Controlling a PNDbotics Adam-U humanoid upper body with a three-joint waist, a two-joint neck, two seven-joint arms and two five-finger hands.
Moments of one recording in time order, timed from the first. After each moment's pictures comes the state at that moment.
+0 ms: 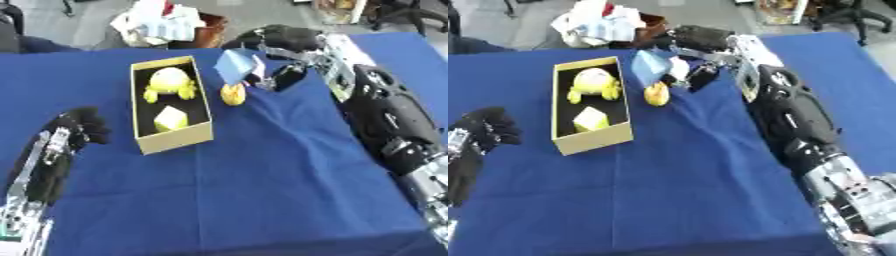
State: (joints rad) left arm -0.07 0.21 -0.03 -1.82 0.12 -0.08 -0.20; right arm -1.13 -0.15 0.14 -0.76 1.00 -0.89 0.28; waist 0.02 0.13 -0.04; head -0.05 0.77
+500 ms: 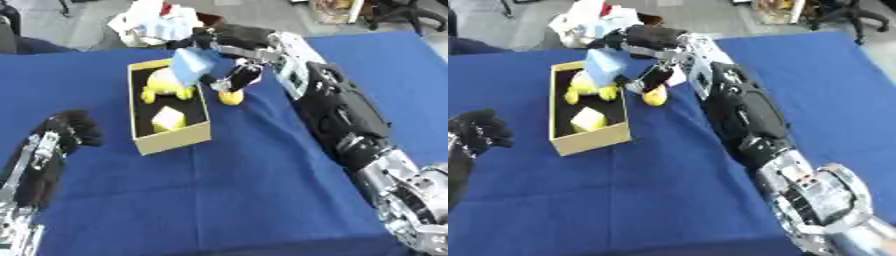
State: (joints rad) left arm -0.09 0.21 -0.05 -1.82 0.13 -0.08 -0.22; right arm -1.14 -0.01 0.08 -0.70 1.12 -0.84 0.32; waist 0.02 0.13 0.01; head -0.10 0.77
